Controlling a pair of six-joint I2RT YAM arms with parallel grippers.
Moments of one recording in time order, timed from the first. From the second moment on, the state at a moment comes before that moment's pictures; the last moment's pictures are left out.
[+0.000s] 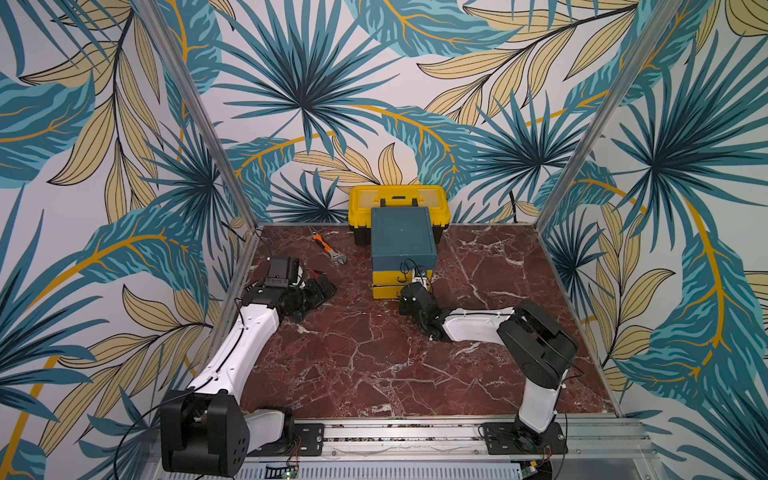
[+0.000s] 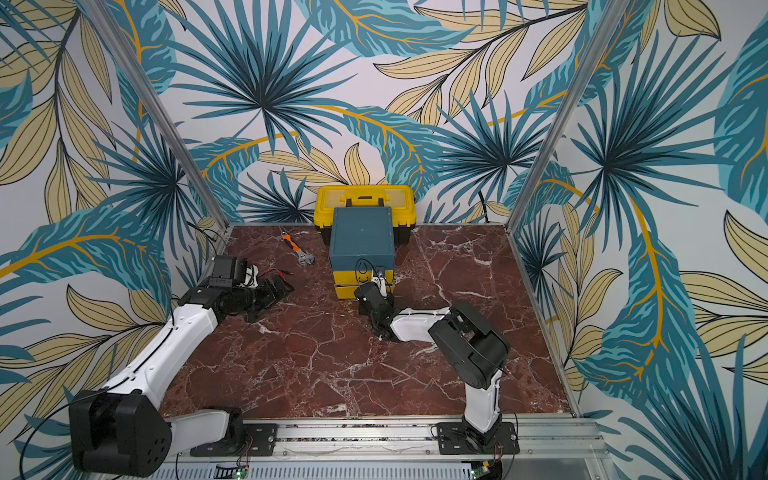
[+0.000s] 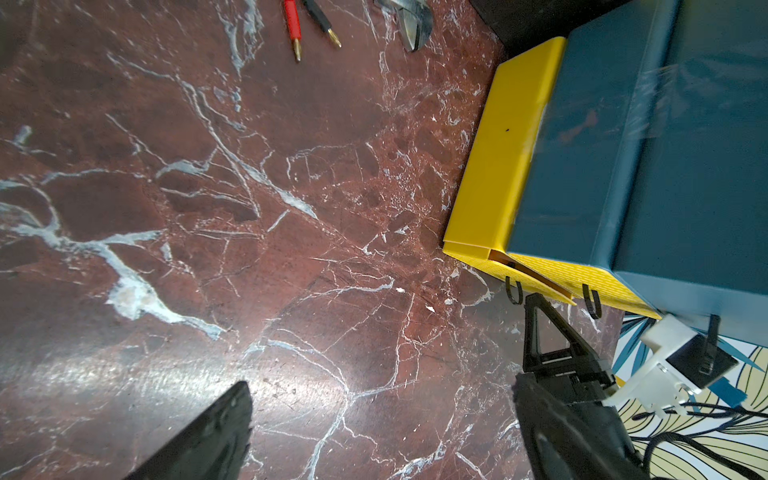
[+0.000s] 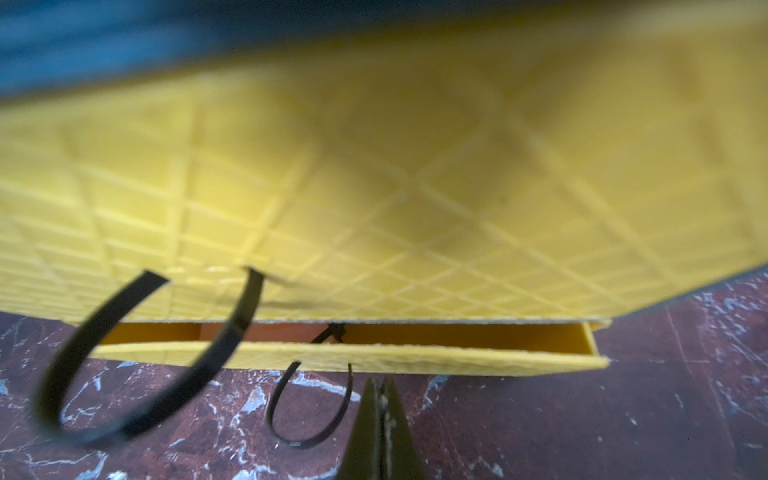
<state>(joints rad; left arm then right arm) -0.06 1.25 0.97 -0.67 0.31 -0.73 0.74 1.87 0.97 0.25 0.50 0.56</state>
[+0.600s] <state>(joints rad) -0.06 1.26 0.97 -0.67 0.31 -0.72 0.73 1.90 0.91 0.45 0.55 0.59</state>
